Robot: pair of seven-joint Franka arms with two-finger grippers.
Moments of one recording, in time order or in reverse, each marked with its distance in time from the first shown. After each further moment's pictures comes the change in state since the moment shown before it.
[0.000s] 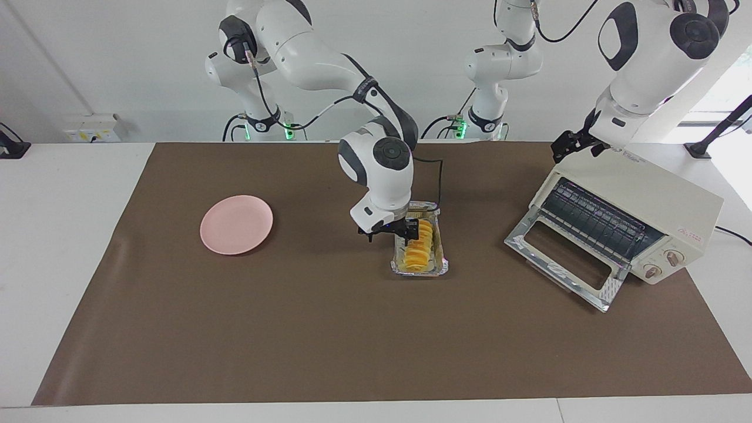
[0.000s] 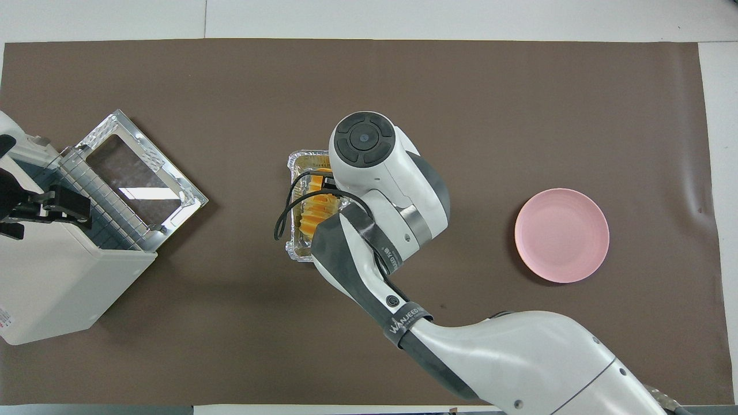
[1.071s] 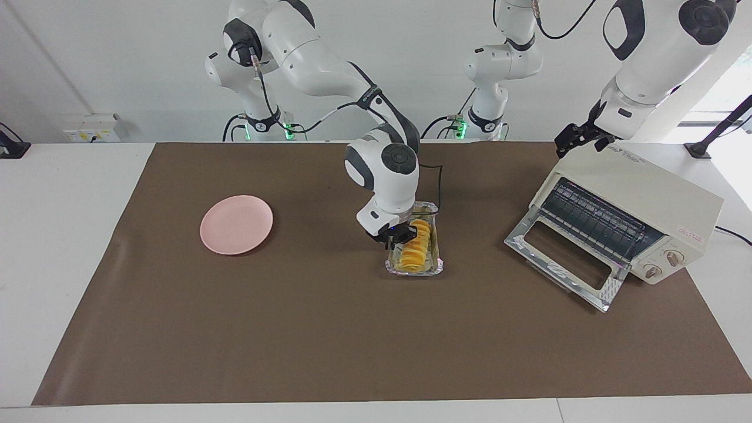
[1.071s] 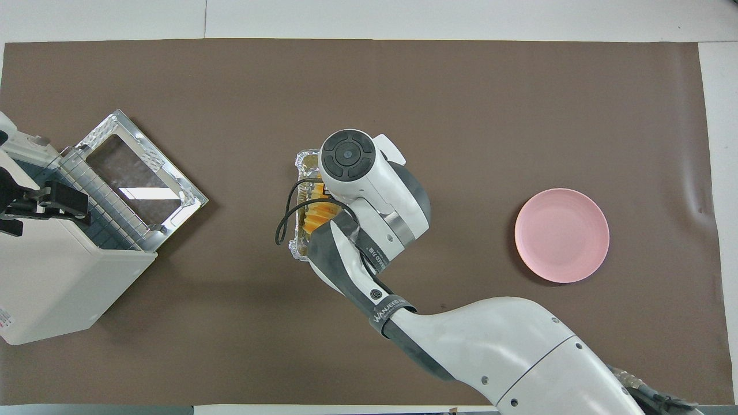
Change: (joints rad) left arm 0.001 -0.015 0.006 0.038 -0.002 -0.029 0.001; right arm 0.023 0.015 -0.001 -0.035 -0.043 0.059 0.000
